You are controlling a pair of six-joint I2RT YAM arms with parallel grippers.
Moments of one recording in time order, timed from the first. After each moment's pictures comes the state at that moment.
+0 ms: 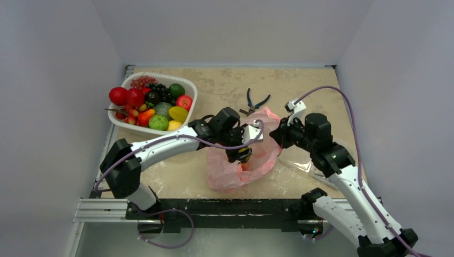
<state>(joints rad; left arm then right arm) -0.90 1.54 1.20 -0.43 0.49 0.37 0.42 0.78 0.83 -0.51 -0.22 0.17</state>
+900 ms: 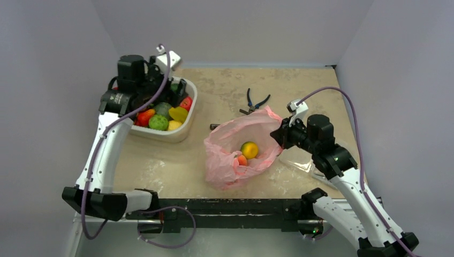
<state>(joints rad) -0.28 1.27 1.54 -0.71 0.43 0.32 0.42 0.75 0.83 -0.52 -0.23 0.17</state>
